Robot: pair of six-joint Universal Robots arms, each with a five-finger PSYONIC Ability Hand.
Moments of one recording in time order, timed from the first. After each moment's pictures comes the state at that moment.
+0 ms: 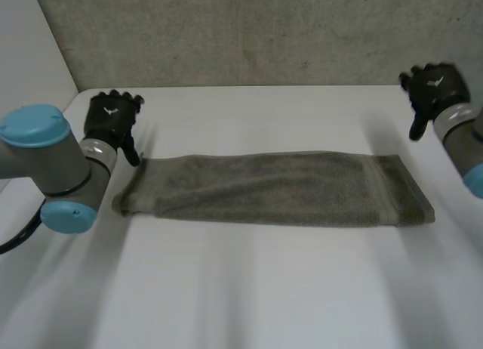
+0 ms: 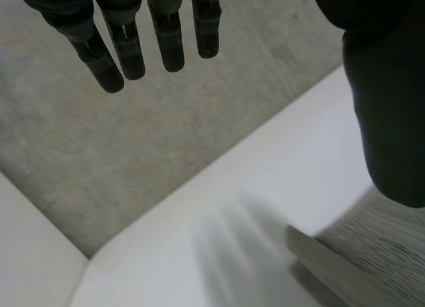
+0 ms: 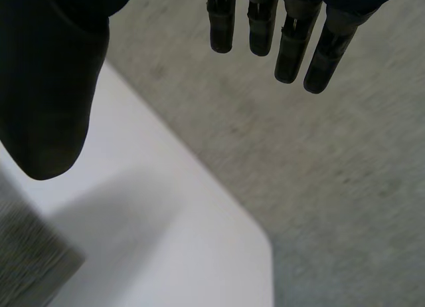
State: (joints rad) left arm 4.45 -2.26 -1.26 3.51 -1.55 3.48; right arm 1.67 -0.93 1.08 -0.10 1.45 2.61; left_hand 0.32 0.30 0.29 0.31 0.27; right_hand 0.23 0.26 0.25 0.26 0.06
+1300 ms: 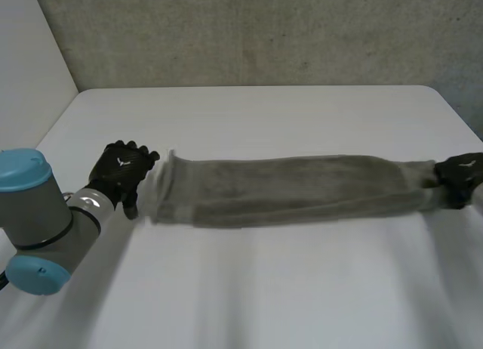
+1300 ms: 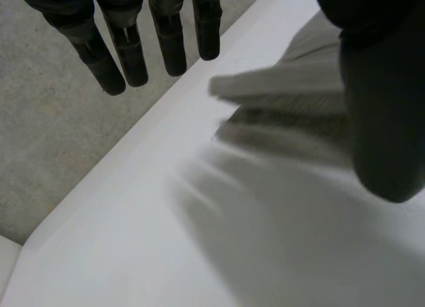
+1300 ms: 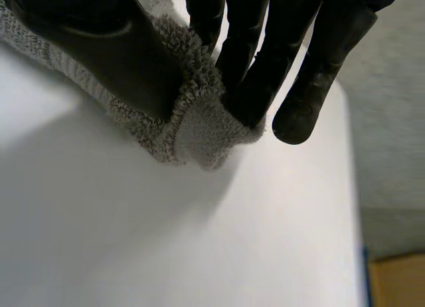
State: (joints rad) left arm 4.48 -2.08 -1.68 3.53 -1.37 3.68; right arm 1.47 -1.05 1.54 -0.06 1.42 2.45; left_hand 0.34 0.35 0.35 0.34 0.36; right_hand 1.32 1.32 1.33 1.34 1.16
